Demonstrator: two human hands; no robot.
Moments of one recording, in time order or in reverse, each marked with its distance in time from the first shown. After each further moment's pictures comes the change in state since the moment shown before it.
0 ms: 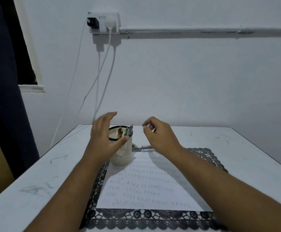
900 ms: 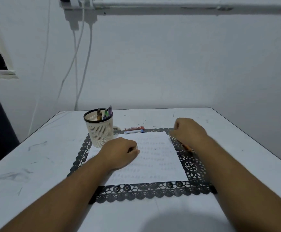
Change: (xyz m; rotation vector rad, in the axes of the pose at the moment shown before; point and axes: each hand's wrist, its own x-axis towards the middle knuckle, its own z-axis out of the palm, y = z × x) left_hand -0.049 0.035 0.093 0.383 -0.618 0.127; right_hand -0.054 0.083 -0.105 -0.643 -0.158 0.469
